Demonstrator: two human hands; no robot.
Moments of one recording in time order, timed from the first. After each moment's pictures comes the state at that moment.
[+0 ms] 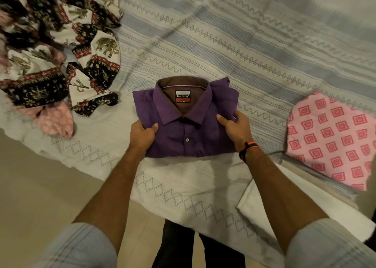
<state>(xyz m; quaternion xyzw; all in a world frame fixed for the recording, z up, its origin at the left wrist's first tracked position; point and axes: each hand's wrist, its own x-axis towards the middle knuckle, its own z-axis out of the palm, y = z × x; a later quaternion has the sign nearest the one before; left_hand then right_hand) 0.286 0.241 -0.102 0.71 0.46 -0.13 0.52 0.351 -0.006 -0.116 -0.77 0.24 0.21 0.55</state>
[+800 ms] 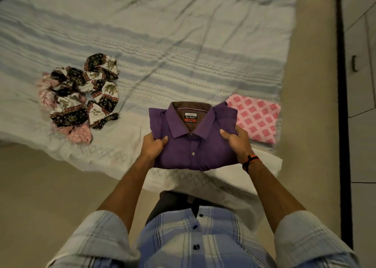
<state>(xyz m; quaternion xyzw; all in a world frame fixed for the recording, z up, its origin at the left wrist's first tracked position) 0.164 0.094 0.117 0.73 0.34 -0.13 0.58 0.185 -0.162 0.101 -0.71 0.23 0.13 0.65</state>
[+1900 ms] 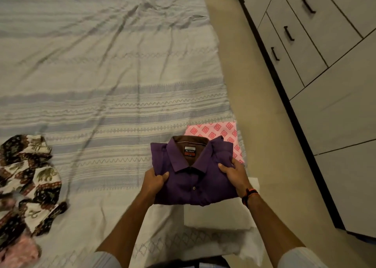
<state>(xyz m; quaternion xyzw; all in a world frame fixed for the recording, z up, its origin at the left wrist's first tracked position) 0.307 -0.008 0.073 0.76 0.21 -0.31 0.52 0.228 -0.255 0.063 -0.65 0.41 0.05 0.63</state>
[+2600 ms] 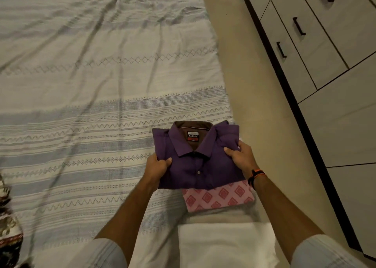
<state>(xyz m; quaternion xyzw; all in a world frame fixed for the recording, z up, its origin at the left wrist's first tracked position) 0.491 -0.117 0.003 0.73 0.23 -0.31 0.56 0.410 -0.370 -0.008 -0.70 0.42 0.03 0.58</state>
